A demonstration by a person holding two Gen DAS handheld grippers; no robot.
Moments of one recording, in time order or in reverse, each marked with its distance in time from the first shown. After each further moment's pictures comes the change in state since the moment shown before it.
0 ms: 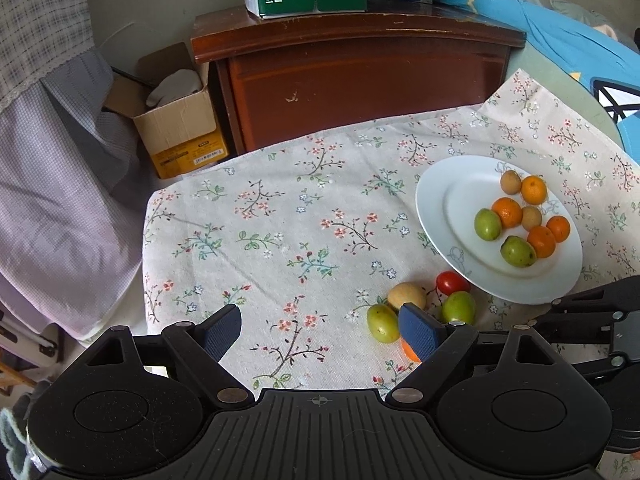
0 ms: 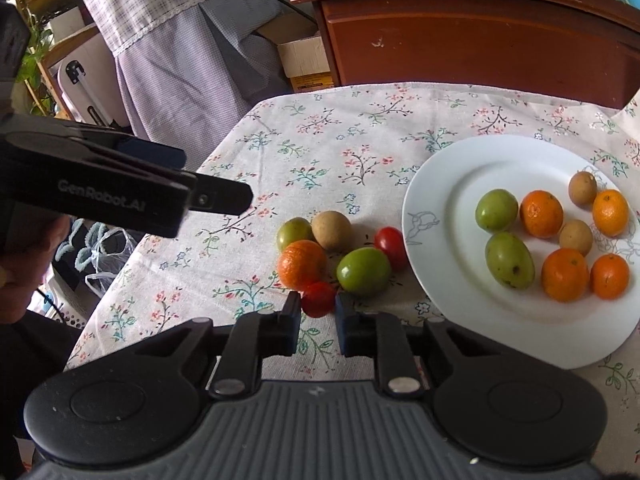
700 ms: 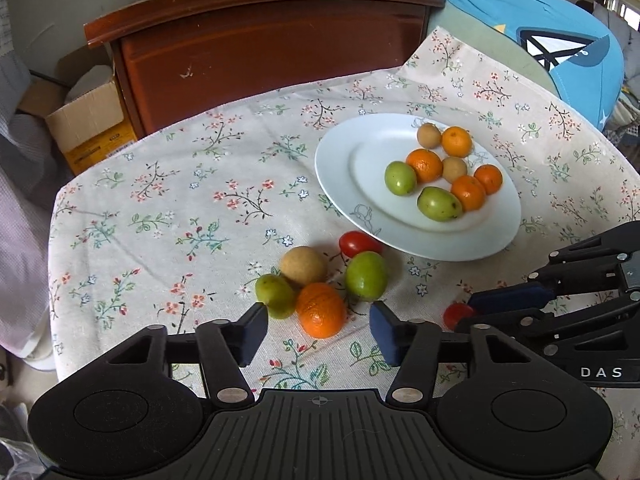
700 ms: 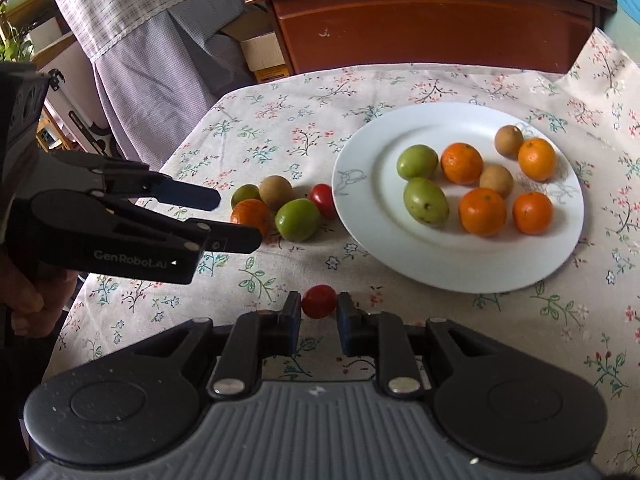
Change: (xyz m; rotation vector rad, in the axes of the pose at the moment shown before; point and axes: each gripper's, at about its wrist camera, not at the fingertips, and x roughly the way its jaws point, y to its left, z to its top) left arm 0.026 -0.044 -0.022 0.094 0.020 -0.168; right arm -0.033 -0.032 -0.025 0.076 0.023 -0.050
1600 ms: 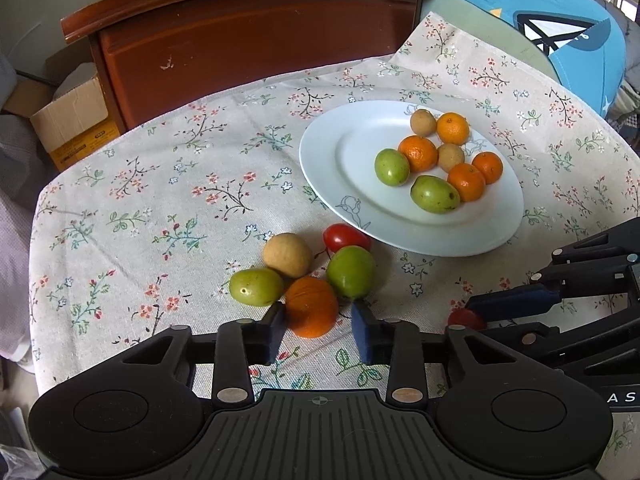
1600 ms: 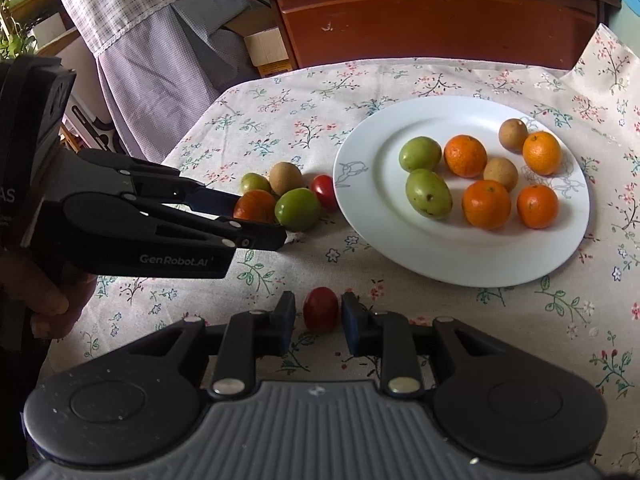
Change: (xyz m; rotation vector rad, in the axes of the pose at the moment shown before) left arm 0.017 -0.010 0.000 0.022 0.018 -0.007; right arm 0.003 -0.001 -0.003 -0.016 0.006 0.008
